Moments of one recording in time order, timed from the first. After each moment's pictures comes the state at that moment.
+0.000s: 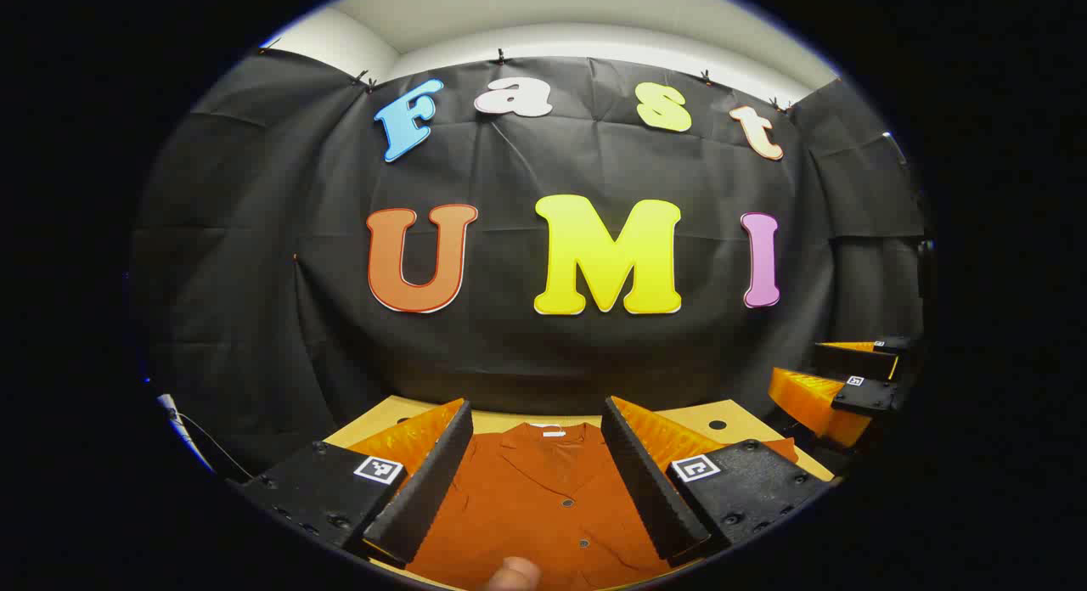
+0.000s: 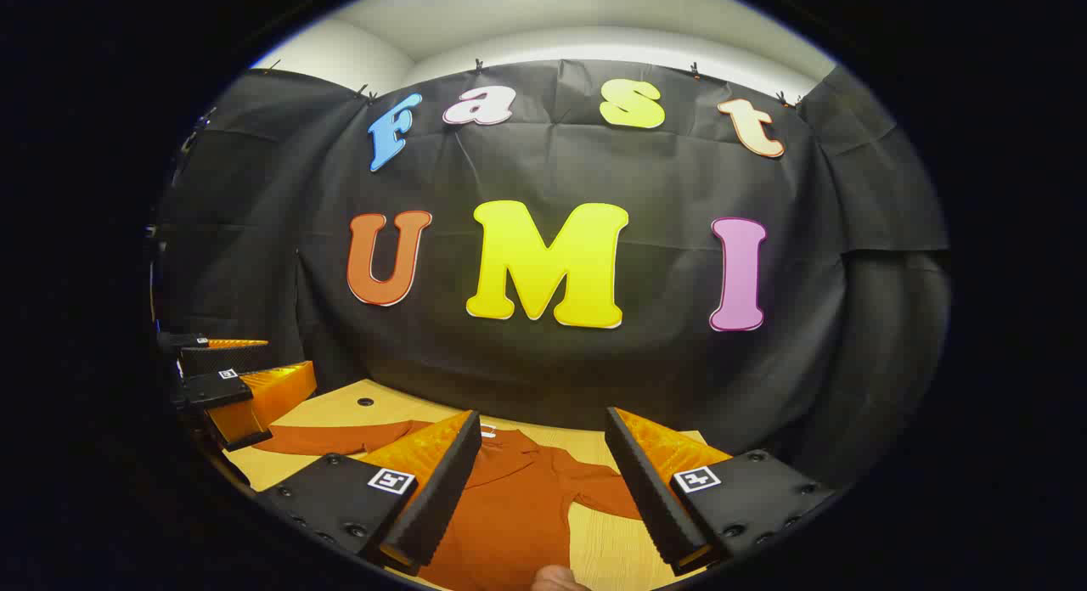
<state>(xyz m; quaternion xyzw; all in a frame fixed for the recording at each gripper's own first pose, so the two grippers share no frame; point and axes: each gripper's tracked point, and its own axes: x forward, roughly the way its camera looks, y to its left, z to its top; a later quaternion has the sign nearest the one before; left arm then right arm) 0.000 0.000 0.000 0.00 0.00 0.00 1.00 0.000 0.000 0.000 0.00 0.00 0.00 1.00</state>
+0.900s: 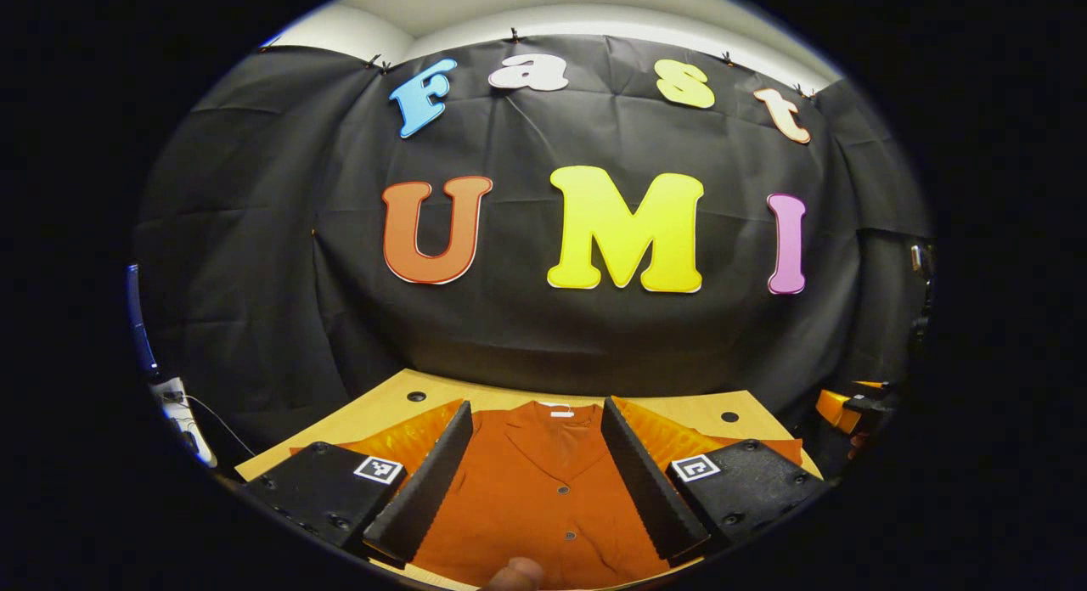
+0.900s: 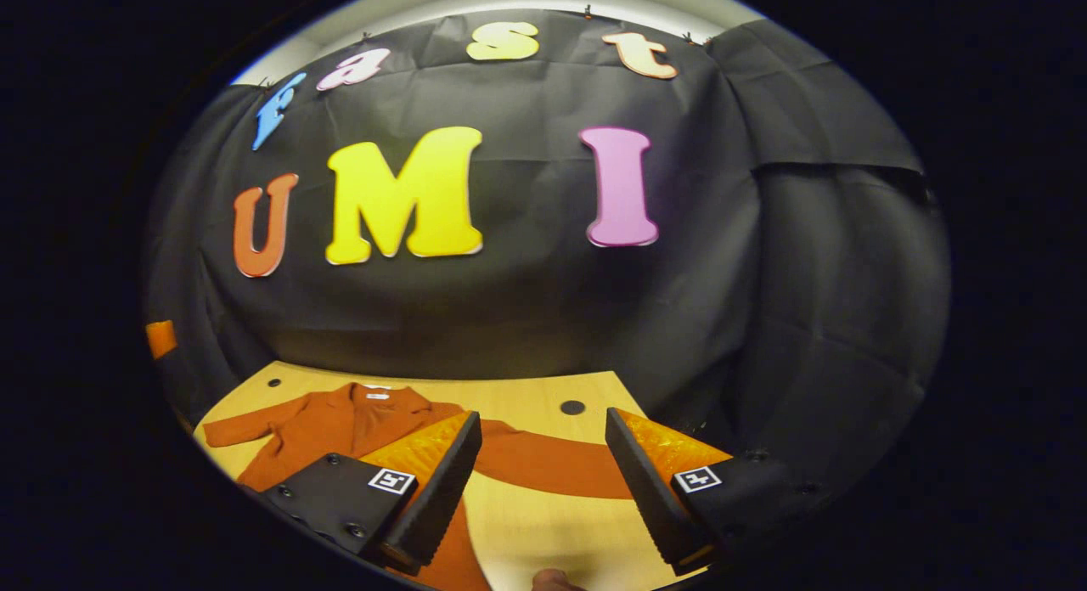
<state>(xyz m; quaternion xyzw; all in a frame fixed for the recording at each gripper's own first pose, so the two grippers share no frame) 0.010 -0.018 -0.021 -0.01 0.05 0.06 1.00 0.038 -0.213 -0.114 0.07 0.11 -0.17 0.98</state>
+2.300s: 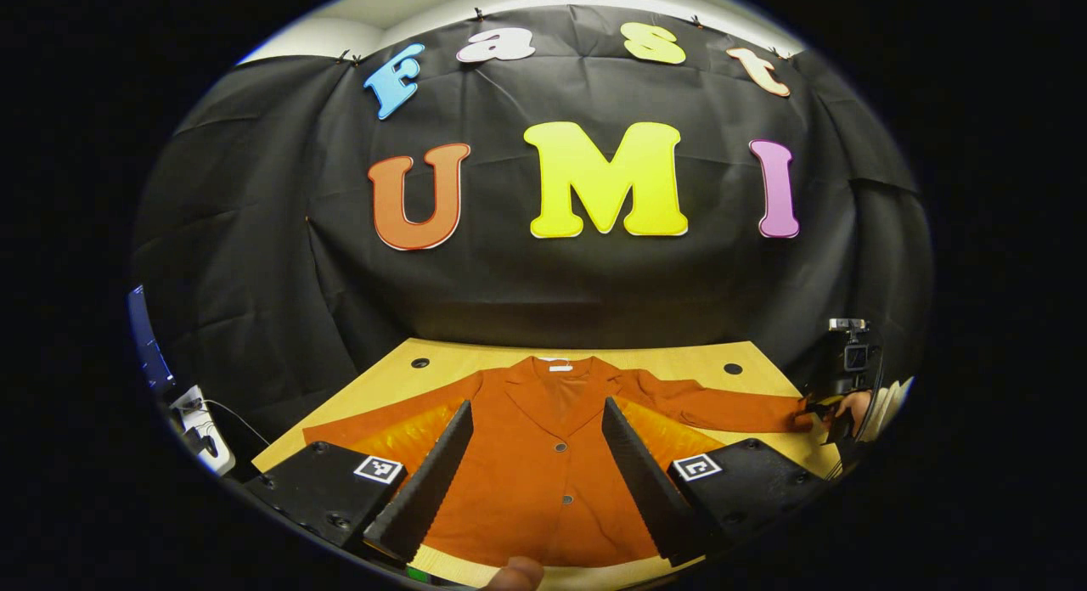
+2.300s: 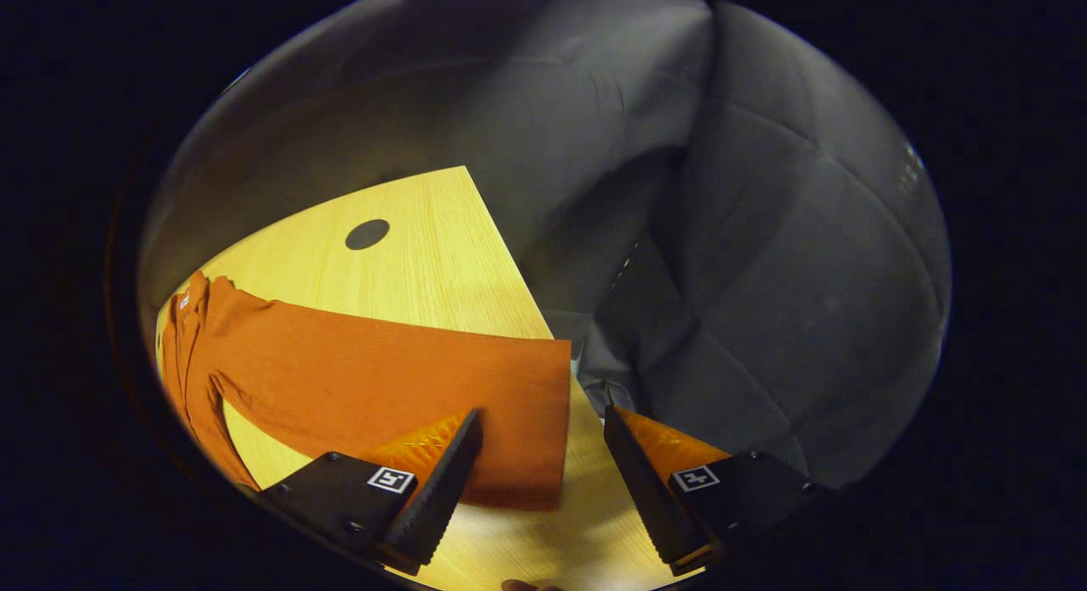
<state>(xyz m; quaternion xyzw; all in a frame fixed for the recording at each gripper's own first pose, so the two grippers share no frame) -0.015 -0.046 -0.071 0.03 0.12 0.06 0.99 0.090 -0.383 -0.372 0.13 0.41 -0.28 0.86</state>
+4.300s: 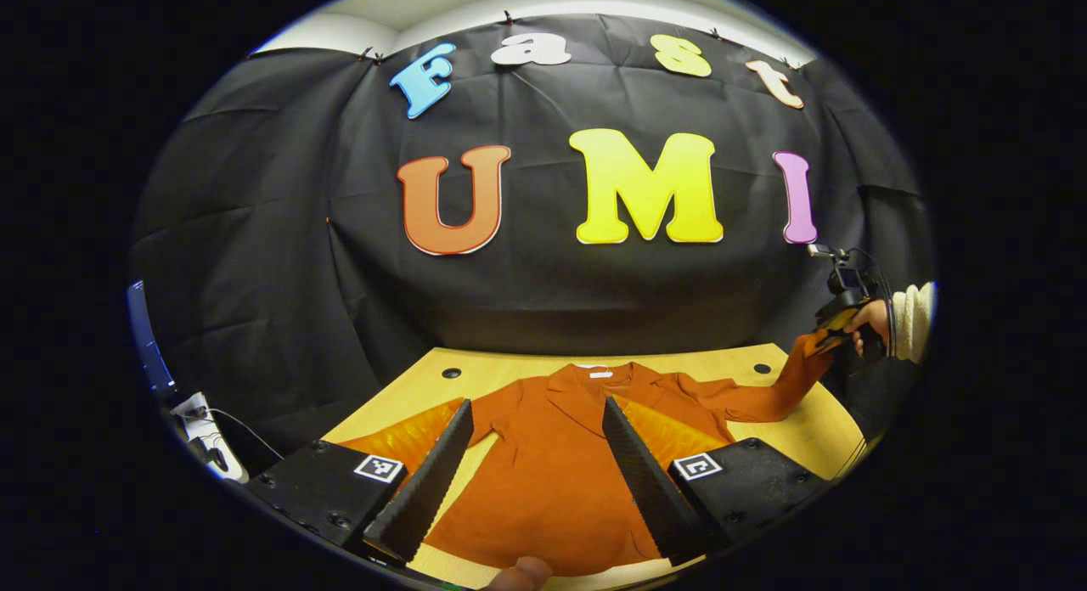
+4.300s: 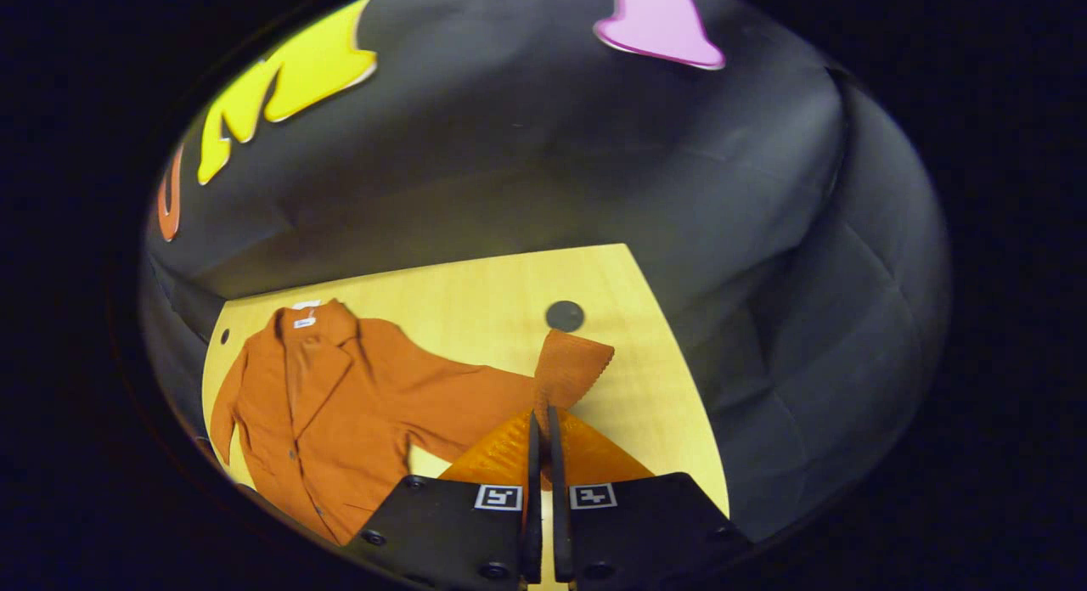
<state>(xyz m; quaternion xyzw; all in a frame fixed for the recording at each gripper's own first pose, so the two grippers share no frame) -0.018 0.048 -0.067 0.02 0.09 0.06 0.99 0.166 -0.248 -0.169 0.09 0.40 -0.13 0.90</state>
